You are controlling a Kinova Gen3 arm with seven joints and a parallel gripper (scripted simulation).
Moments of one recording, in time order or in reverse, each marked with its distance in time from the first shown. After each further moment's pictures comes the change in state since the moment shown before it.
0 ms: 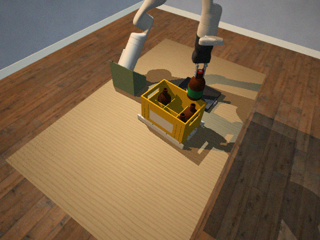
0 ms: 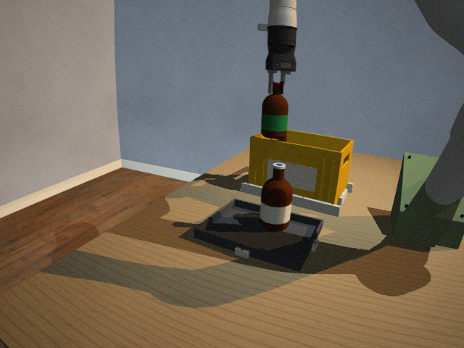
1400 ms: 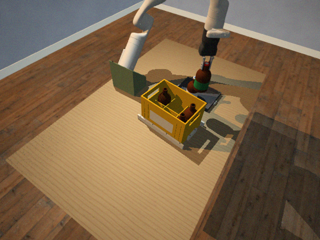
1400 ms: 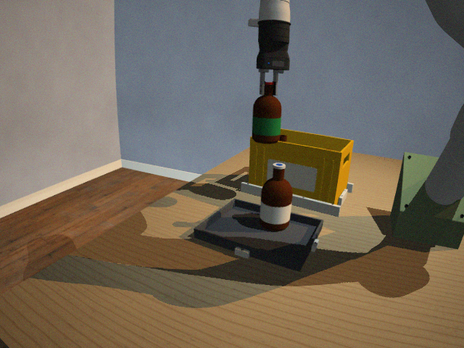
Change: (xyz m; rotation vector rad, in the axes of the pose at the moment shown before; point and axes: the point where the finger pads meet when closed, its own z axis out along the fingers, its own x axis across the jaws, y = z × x) arm -0.042 0.056 0.000 -0.002 0.000 0.002
